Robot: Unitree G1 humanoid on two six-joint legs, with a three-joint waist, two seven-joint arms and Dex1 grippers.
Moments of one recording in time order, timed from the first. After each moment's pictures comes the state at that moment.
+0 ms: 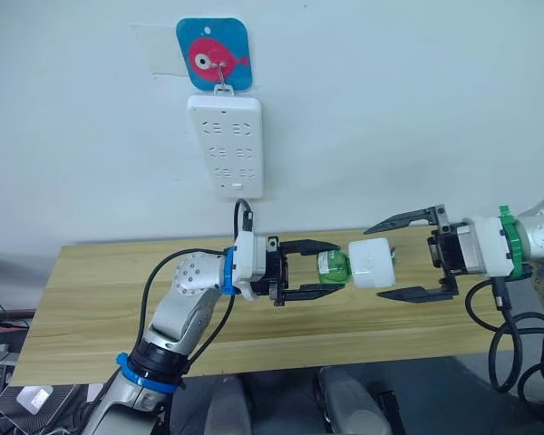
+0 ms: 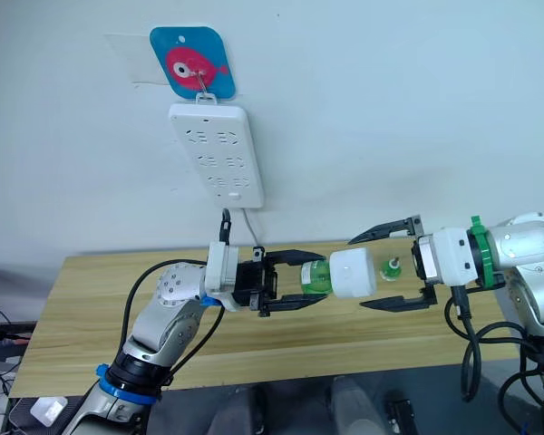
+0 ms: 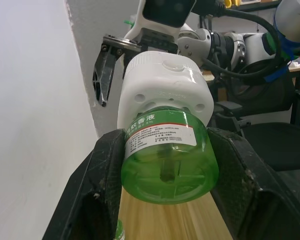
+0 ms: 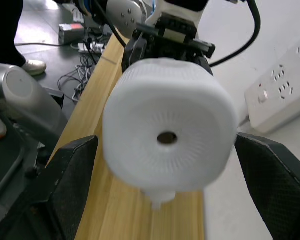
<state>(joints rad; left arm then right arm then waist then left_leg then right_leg) -0.36 0.39 -0.27 -0.15 -0.51 -0.09 -1.14 -0.41 -0.89 -0.01 -0.27 0.49 -0.03 1.43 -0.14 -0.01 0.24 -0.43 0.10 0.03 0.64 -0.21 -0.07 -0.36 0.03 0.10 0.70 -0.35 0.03</state>
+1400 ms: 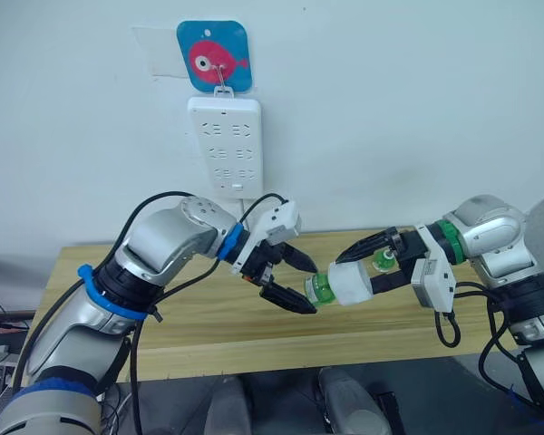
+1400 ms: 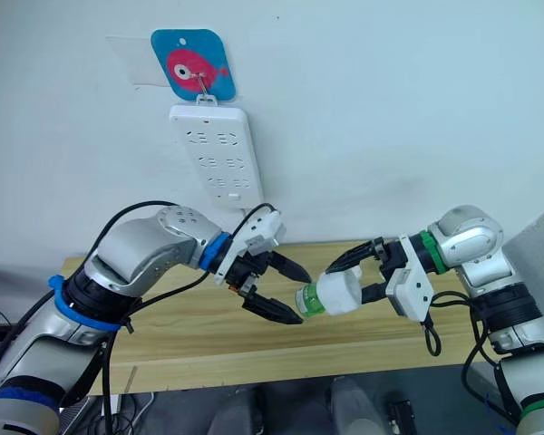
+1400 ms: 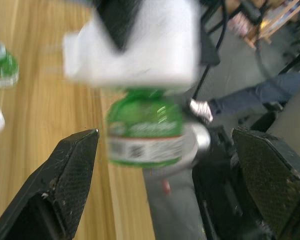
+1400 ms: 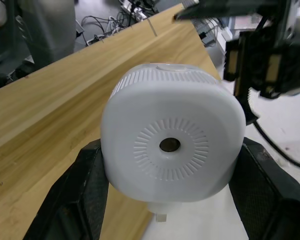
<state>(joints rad) -0.84 0.69 -0.50 -0.14 -0.55 0.90 -1.32 -0.68 -0.75 0.31 0.22 0.26 -0.91 1.55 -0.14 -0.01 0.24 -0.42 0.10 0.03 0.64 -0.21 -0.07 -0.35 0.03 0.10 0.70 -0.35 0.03</state>
